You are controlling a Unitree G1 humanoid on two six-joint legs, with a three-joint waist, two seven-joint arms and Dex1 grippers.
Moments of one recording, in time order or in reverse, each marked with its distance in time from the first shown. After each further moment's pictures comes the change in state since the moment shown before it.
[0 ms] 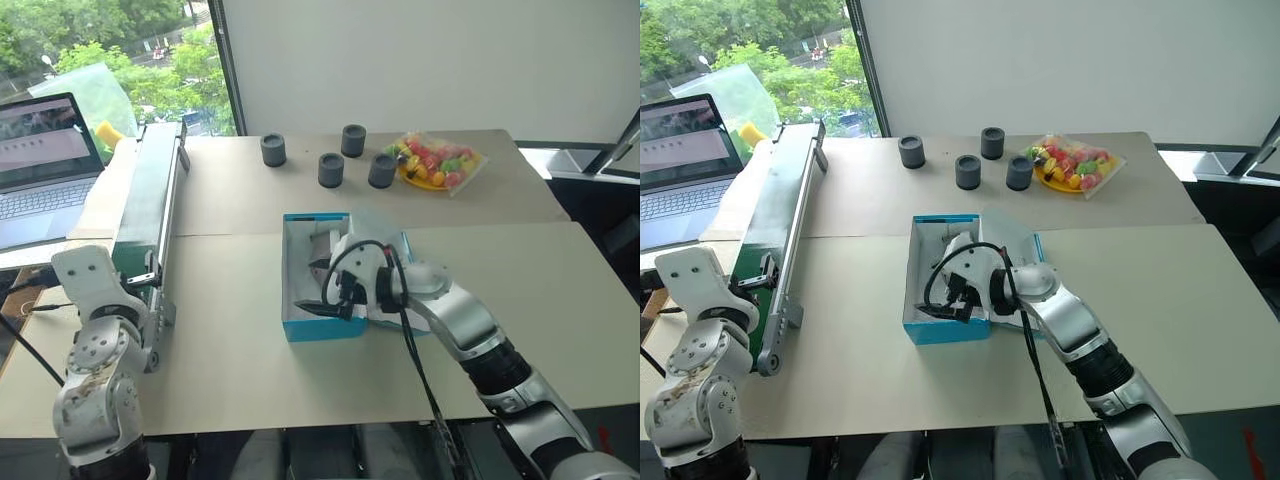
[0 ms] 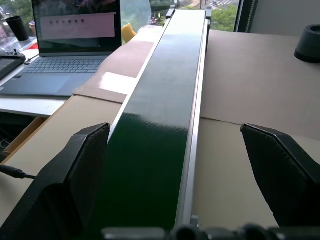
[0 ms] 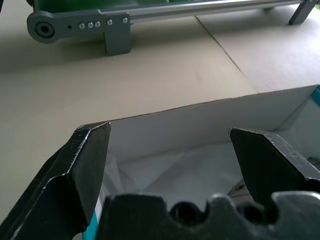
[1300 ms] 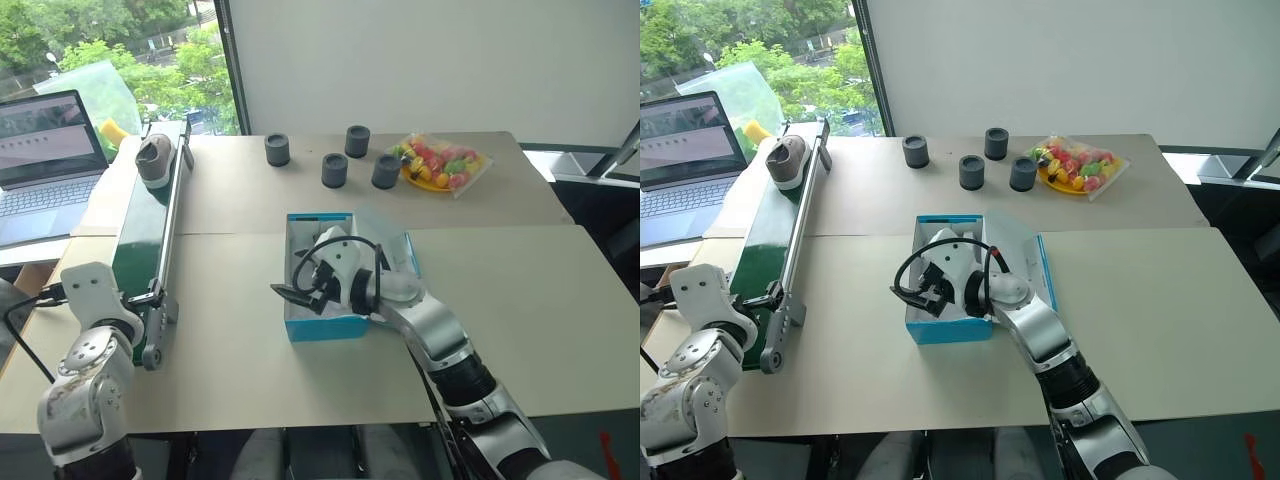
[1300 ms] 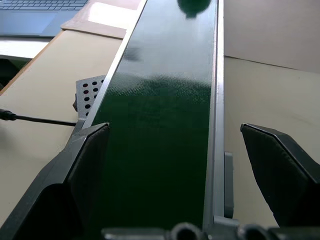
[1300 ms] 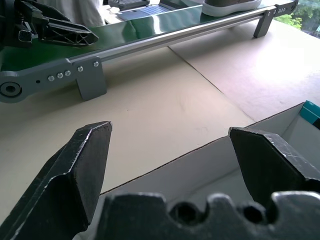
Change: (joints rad) left arm -0.001 0.081 0.053 0.096 -0.052 0.152 -0.105; right arm 0.055 0.191 -0.041 -0.032 -0.049 0.135 -0.221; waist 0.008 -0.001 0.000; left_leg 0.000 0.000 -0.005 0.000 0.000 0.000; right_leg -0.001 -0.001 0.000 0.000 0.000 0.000
